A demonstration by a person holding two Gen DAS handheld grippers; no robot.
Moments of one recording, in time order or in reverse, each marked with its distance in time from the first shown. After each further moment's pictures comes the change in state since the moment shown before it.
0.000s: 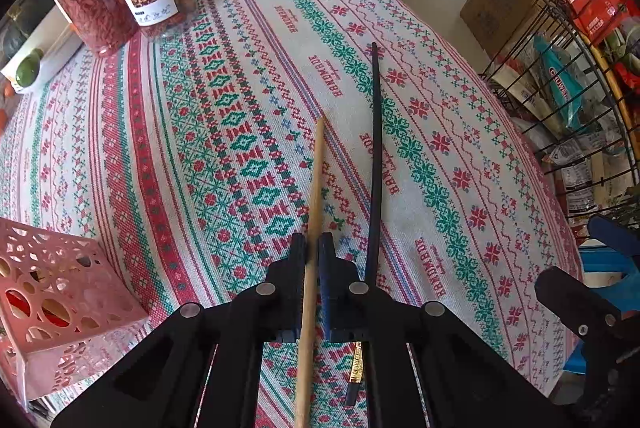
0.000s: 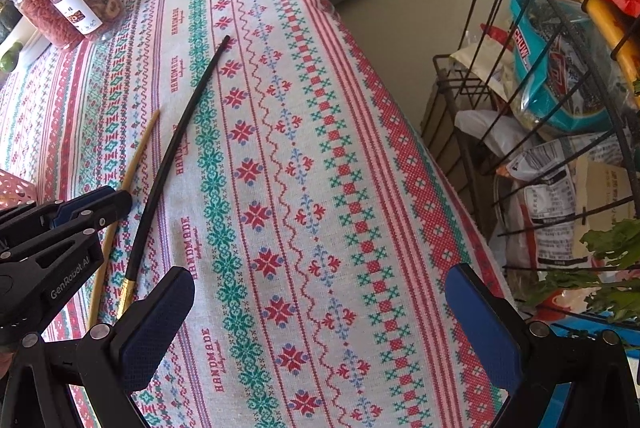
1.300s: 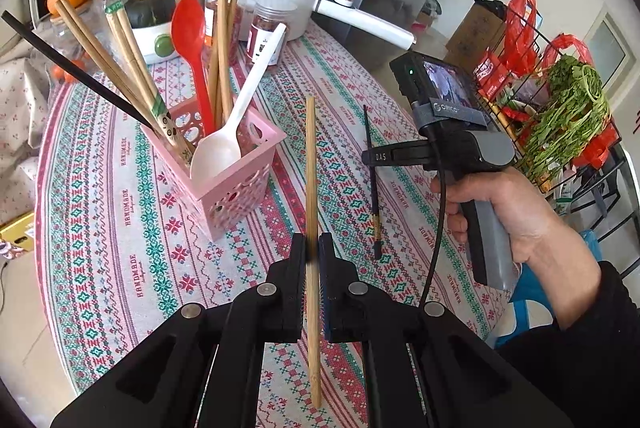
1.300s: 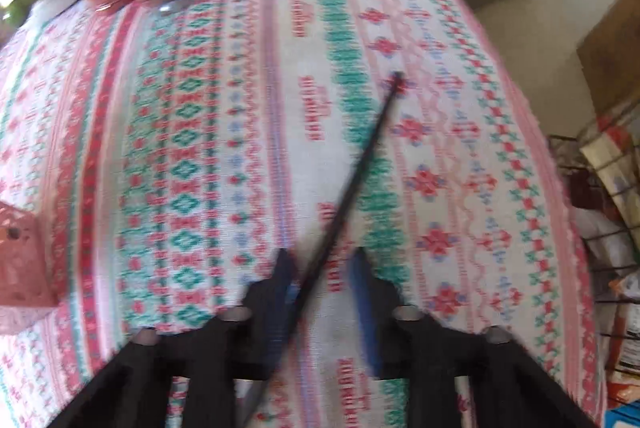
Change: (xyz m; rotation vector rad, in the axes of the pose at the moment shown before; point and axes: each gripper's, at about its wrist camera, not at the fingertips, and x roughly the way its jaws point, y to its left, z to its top) left arm -0.152 0.109 -0.149 -0.073 -0.315 -0.176; right arm 0.067 0.119 0.047 -0.203 -0.010 -0.031
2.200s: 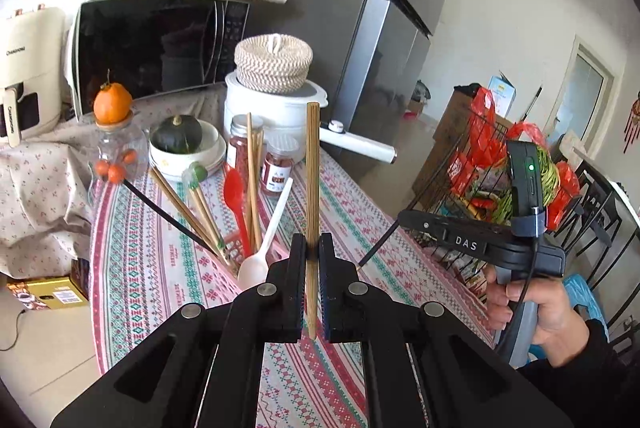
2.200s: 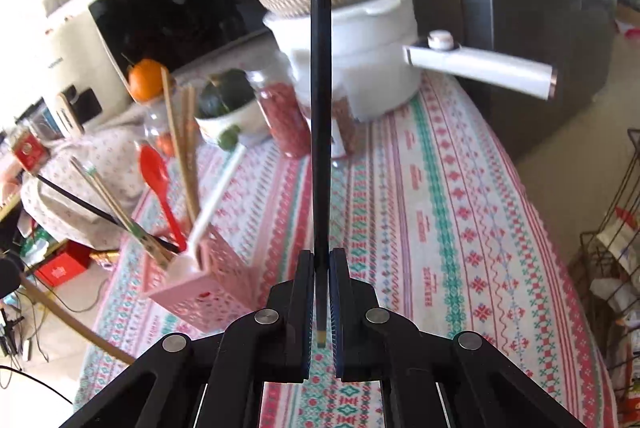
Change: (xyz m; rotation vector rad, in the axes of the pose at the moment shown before) left arm -0.120 -0.006 0.014 0.036 -0.396 0.020; right arm -0.177 0.003 -0.057 -0.035 -0.495 0.347
